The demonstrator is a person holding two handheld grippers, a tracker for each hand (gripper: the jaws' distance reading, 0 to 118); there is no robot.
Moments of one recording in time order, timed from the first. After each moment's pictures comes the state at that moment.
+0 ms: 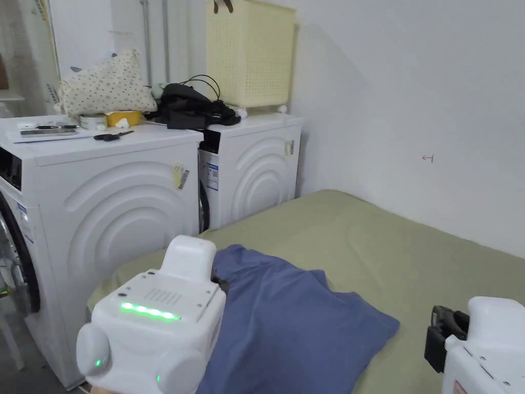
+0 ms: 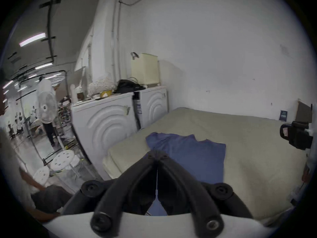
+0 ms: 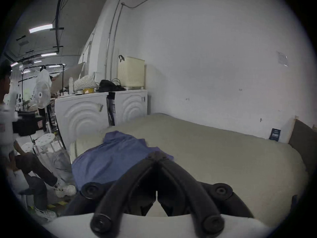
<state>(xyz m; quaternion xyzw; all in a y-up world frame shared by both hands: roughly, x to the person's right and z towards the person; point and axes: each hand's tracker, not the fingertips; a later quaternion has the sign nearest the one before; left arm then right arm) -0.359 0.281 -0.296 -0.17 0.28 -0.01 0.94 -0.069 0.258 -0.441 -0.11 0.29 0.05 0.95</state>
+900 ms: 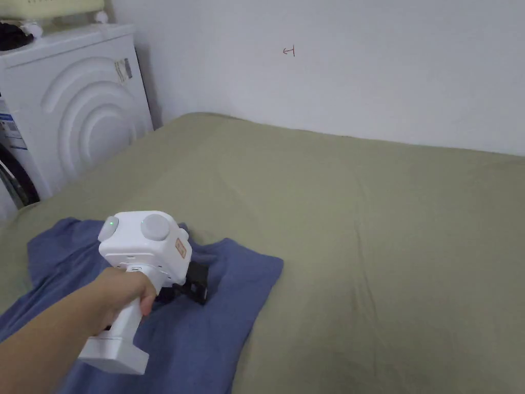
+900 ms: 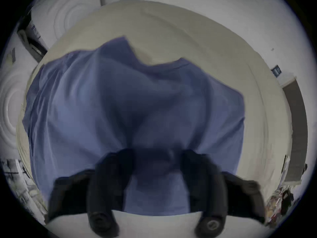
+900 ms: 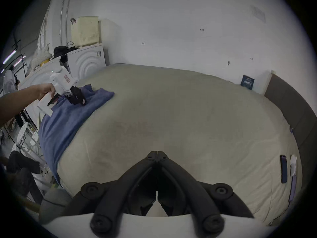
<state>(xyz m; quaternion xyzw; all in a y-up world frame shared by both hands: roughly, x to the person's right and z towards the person) -0.413 0.109 -0.711 -0.60 0.07 0.12 0.79 0.092 0.145 -0.488 -0.33 0.14 0.05 0.93</state>
